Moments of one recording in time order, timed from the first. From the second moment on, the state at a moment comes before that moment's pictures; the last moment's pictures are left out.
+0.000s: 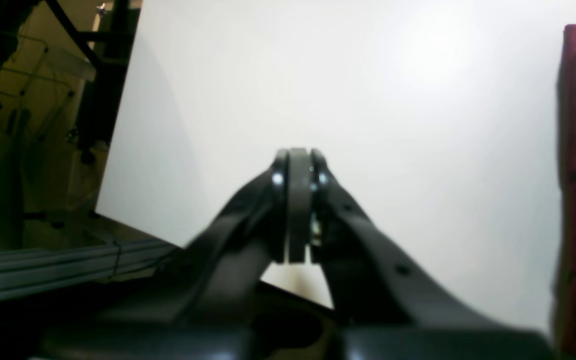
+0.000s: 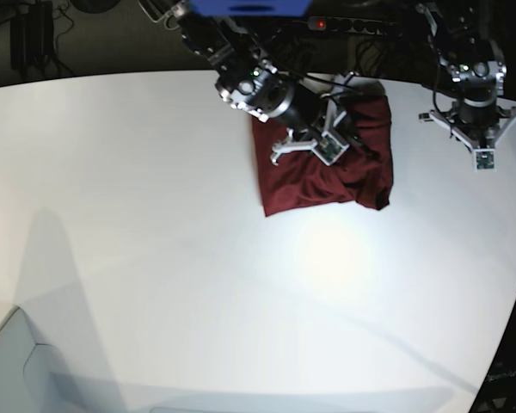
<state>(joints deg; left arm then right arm) 19.8 1.0 -31.7 110.5 13.1 -17.7 37.2 -7.7 -4.9 -35.3 85.7 -0.9 17.8 -19.1</state>
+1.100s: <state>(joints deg) 19.8 0.5 -33.8 110.9 11.6 -18.0 37.4 -6.3 -2.9 -47.8 84.8 -0.3 17.8 -19.5</state>
